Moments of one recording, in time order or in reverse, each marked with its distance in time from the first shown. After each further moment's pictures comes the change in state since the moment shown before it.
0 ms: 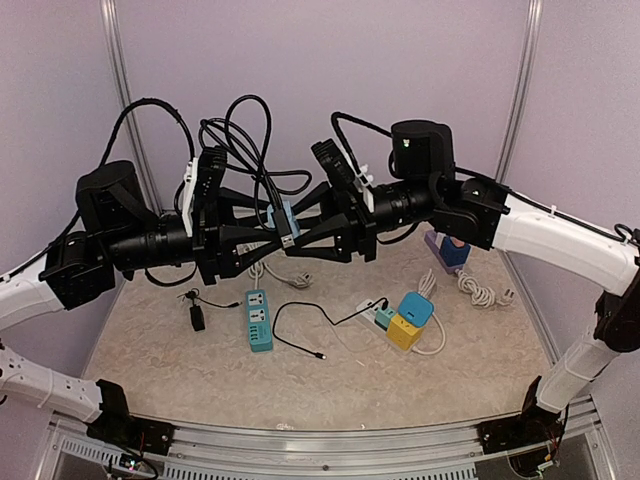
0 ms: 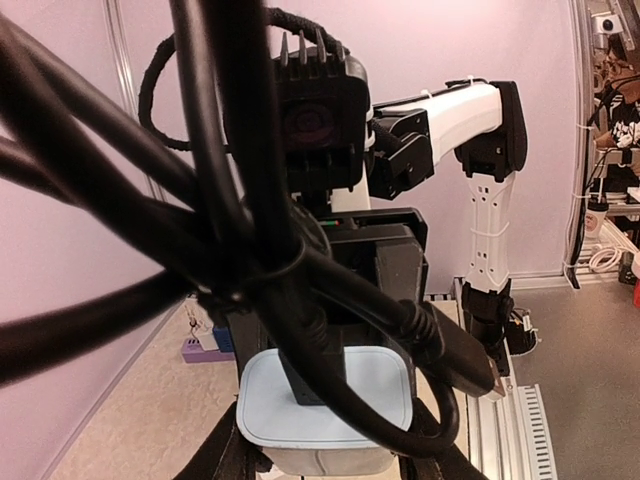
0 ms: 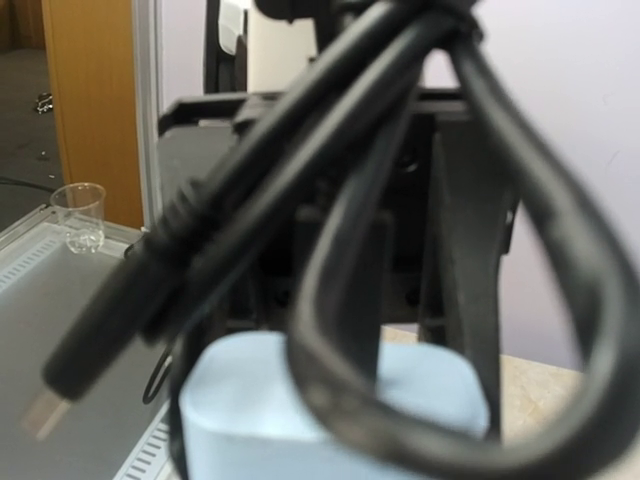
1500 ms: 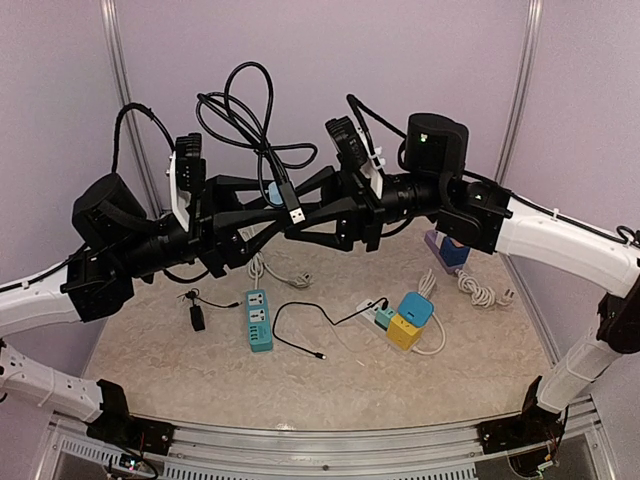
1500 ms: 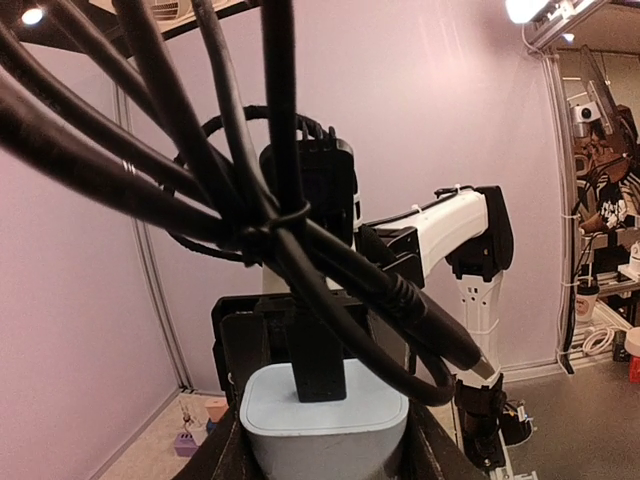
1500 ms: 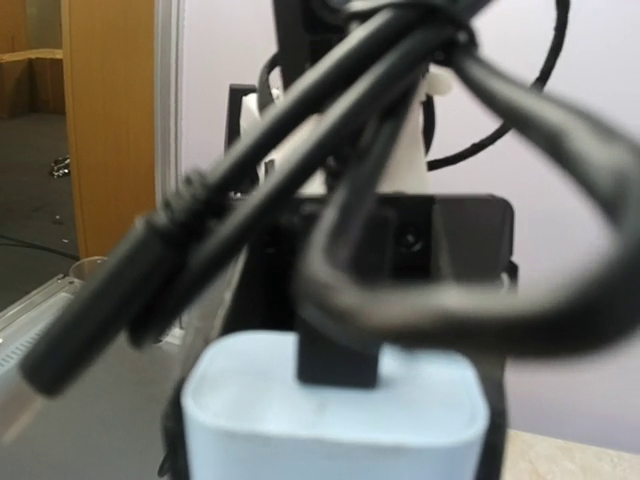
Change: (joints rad) left arm -0.009 0.025 -0.117 0.434 0.031 -0.097; right arm 0.004 -0.021 -0.033 0.211 -0.041 0.158
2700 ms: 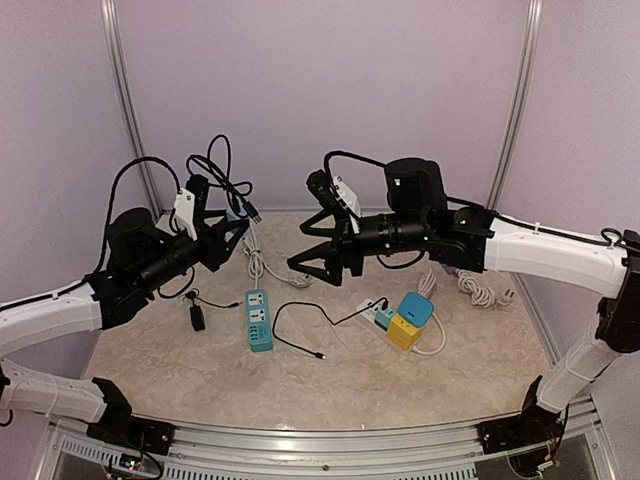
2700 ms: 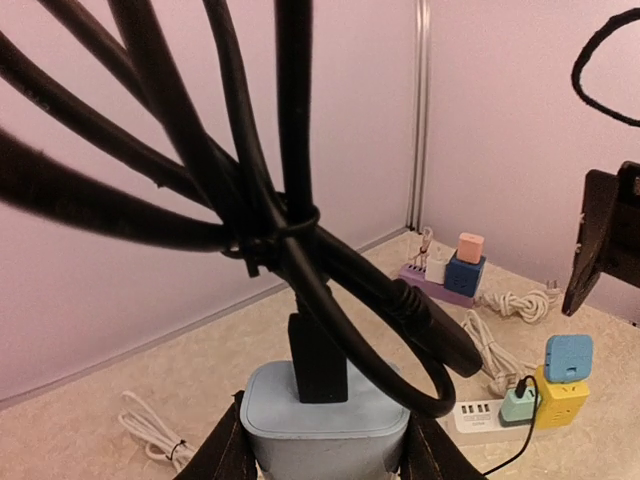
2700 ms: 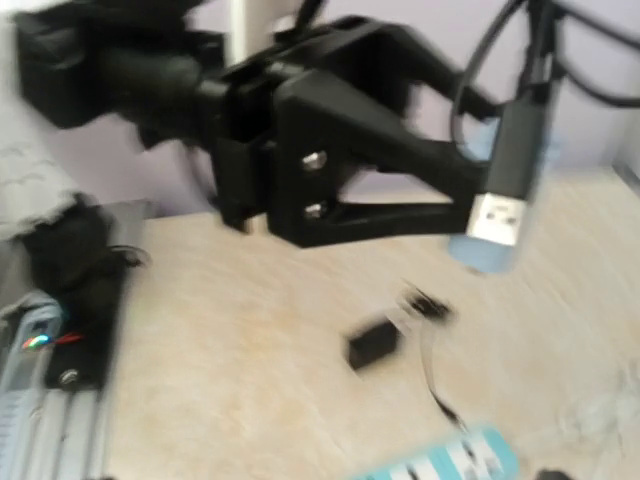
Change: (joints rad) left arm 0.369 -0.039 -0.281 -0.002 -0.270 -0.043; right arm -0.043 -0.002 -0.159 -0.134 0.377 -0.038
